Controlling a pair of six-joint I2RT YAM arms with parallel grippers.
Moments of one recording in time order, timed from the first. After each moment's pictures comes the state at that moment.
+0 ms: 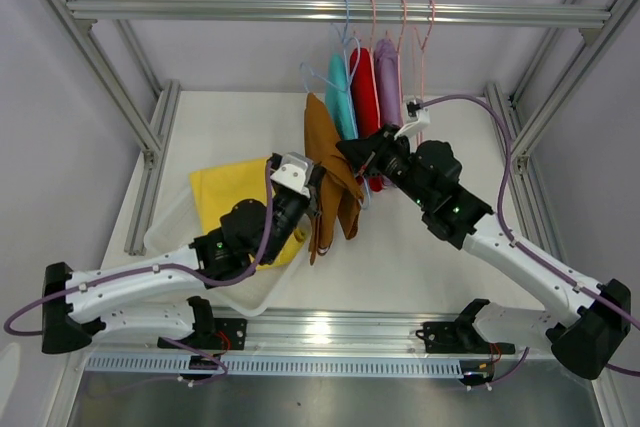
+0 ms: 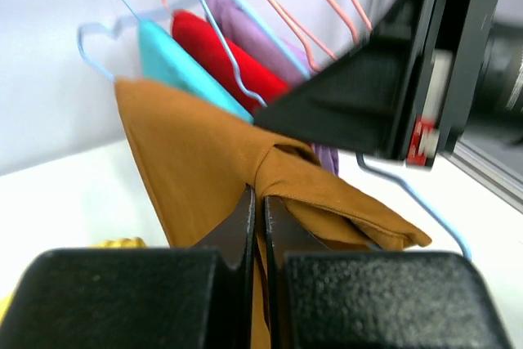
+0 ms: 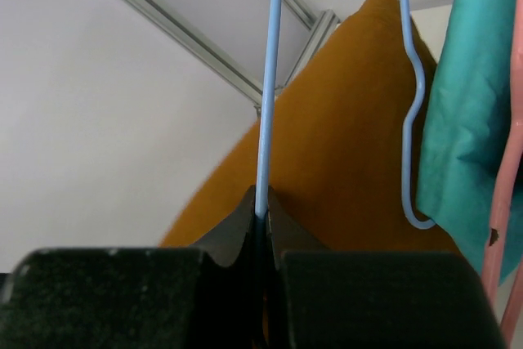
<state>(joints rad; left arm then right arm) -1.20 1.03 0.88 0.31 -0.69 0.08 0.74 1.14 1.03 0.15 0.02 0.74</state>
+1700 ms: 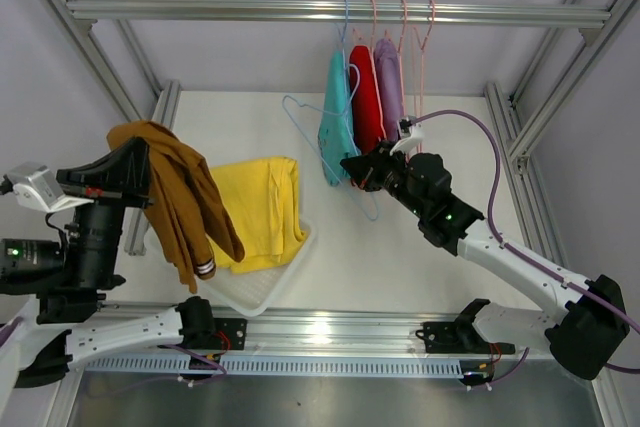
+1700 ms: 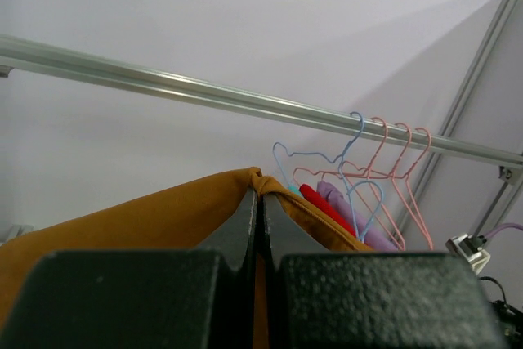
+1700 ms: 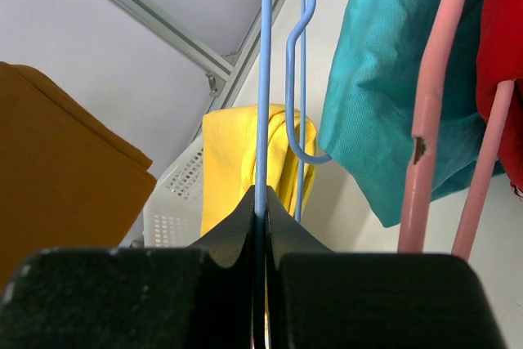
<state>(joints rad) -1.20 0.45 1.11 0.14 -0.84 0.34 0.72 1.15 0.88 0.20 0.01 0.70</state>
